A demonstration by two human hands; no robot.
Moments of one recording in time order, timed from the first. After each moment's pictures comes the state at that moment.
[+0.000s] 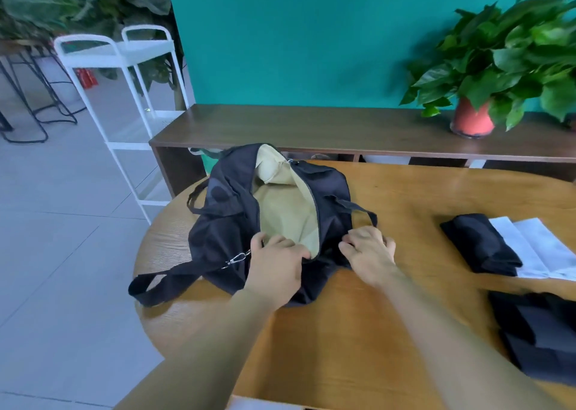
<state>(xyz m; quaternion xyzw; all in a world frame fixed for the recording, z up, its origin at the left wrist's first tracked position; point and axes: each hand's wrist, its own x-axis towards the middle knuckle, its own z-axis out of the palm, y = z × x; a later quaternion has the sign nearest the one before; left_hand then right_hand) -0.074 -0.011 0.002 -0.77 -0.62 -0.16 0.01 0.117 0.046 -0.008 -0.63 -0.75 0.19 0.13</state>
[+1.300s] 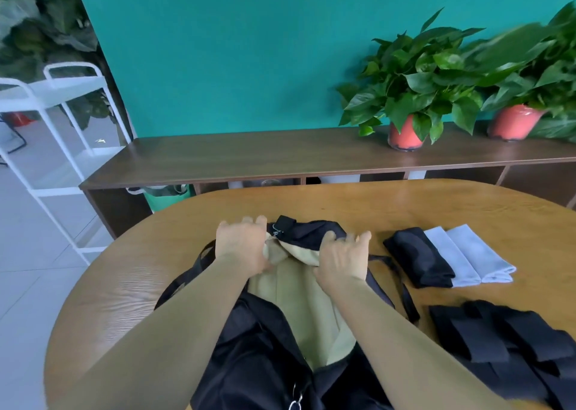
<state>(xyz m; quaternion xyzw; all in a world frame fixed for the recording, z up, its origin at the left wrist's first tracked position) -0.018 0.087 0.067 -0.74 -0.67 0.07 0.09 0.145 0.064 0.035 -0.73 -0.67 -0.11 -0.07</state>
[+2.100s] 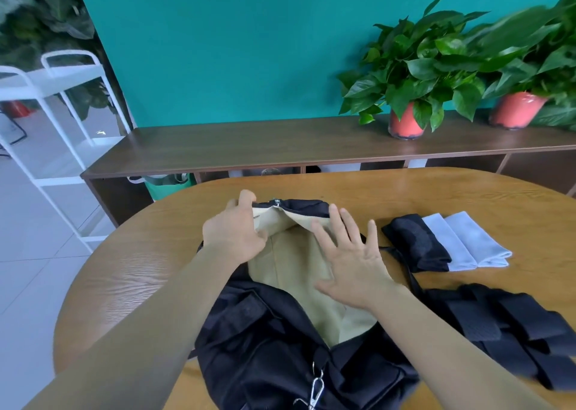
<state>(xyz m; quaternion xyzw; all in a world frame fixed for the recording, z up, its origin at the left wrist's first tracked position) -0.029 0.064 0.080 -0.70 -0.71 -0.11 -0.01 0.178 0.017 0.042 -0.60 -0.80 -0.07 -0.01</state>
